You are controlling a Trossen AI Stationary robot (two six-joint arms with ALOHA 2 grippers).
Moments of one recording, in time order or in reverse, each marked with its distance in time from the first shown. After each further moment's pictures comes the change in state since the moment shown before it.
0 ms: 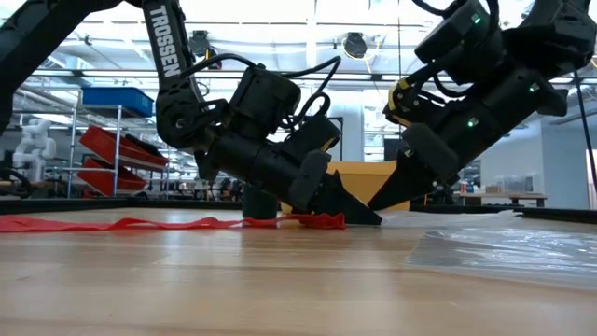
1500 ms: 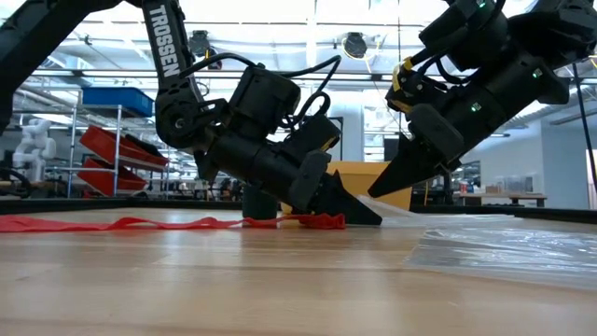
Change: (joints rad) left arm 0.000 0.000 0.000 0.003 -0.008 0.002; right arm -0.005 -0.065 -0.002 -0.020 -0.013 -0.020
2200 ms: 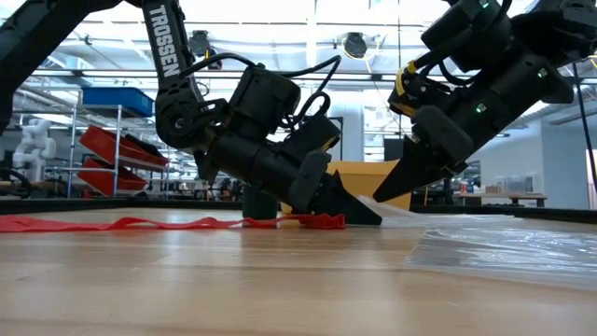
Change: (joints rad) left arm 0.000 0.000 0.000 0.000 0.001 0.000; right arm 0.013 0.000 0.001 -0.032 -0.010 0.023
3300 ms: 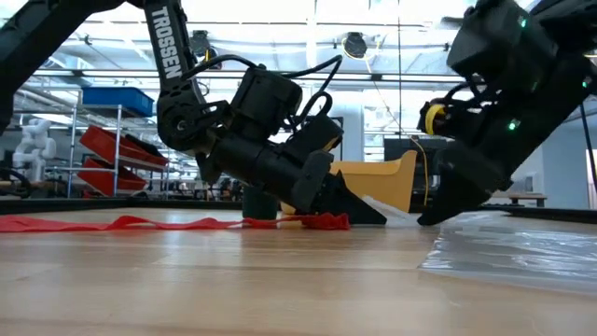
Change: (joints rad) left arm 0.001 0.000 0.002 0.014 0.018 -0.002; right arm 0.092 0.003 0.001 -0.405 0.166 0.354
